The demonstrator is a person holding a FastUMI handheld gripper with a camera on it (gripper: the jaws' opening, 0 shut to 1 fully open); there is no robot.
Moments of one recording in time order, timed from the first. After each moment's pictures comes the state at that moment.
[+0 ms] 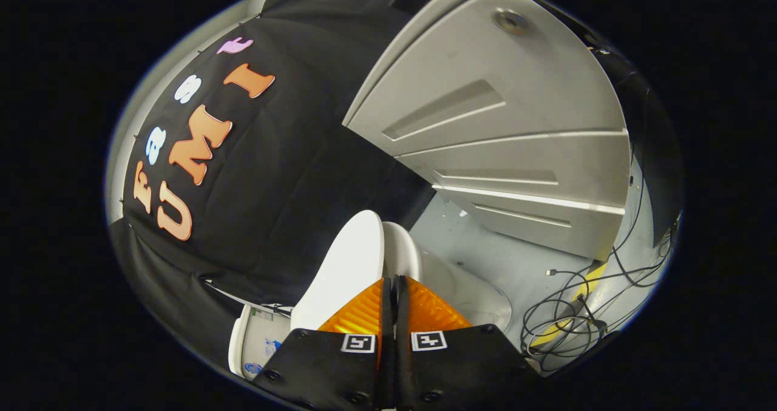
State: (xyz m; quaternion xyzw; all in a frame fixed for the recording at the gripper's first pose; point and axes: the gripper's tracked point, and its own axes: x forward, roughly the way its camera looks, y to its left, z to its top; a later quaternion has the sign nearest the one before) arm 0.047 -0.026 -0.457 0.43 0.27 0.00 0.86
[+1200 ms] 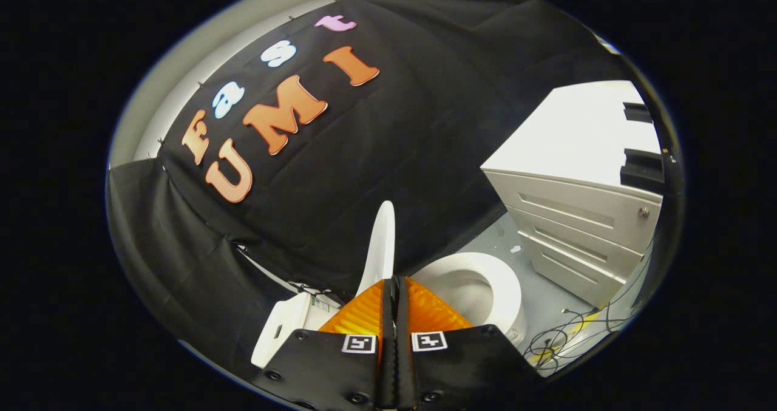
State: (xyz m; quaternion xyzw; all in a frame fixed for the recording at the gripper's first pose) arm 0.072 0.076 -0.249 0.30 0.19 0.07 0.93
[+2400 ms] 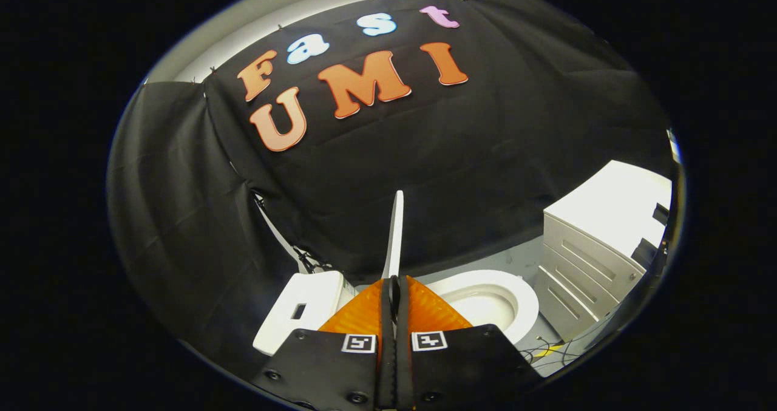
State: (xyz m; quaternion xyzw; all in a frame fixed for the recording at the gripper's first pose) arm 0.045 0.240 -0.144 0.14 0.19 0.13 0.96
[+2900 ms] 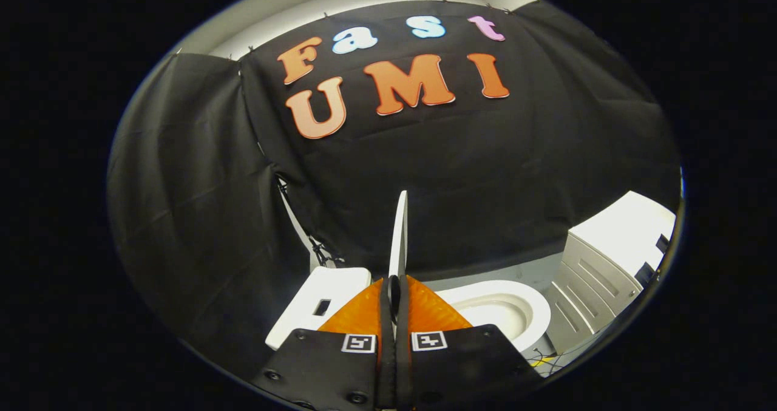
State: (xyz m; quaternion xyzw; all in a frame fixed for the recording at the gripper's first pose) arm 0.020 0.336 -0.115 0.08 0.18 0.17 0.97
